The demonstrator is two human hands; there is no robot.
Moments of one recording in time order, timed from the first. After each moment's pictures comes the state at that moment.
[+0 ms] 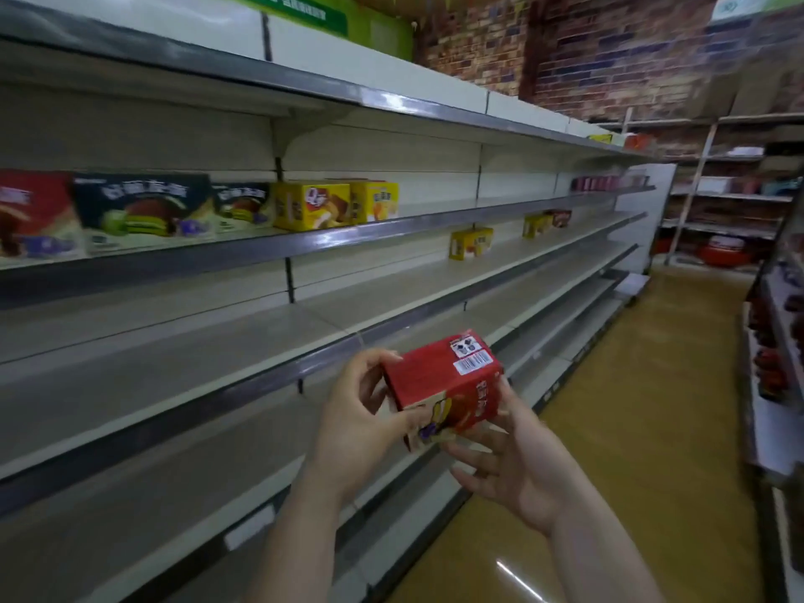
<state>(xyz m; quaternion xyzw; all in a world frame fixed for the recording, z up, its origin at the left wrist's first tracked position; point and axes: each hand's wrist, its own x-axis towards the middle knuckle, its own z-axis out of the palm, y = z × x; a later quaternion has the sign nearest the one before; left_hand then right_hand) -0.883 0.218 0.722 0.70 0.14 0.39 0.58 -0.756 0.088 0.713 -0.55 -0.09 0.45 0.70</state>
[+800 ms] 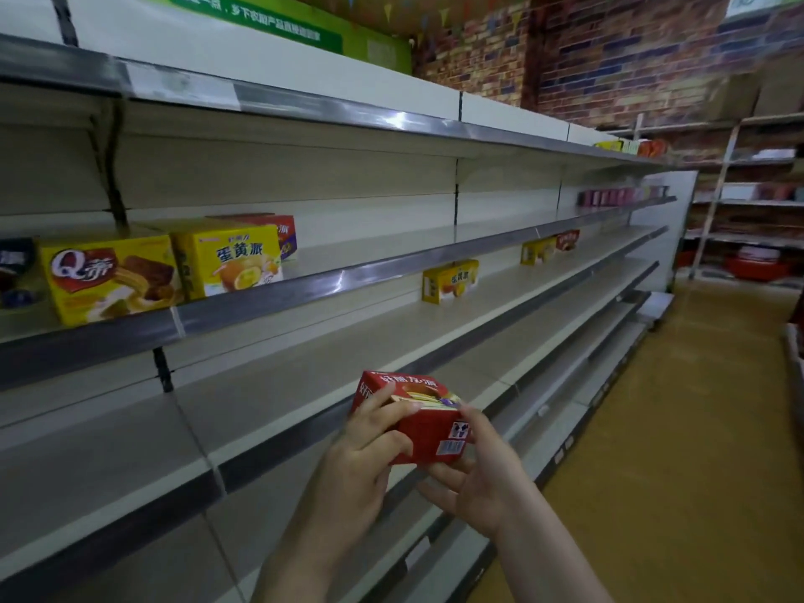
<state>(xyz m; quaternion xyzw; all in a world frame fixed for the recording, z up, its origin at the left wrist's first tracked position) -0.556 0.345 0.696 0.90 0.05 0.42 0.11 -0.439 0.230 0.728 -0.49 0.00 0.48 0.73</state>
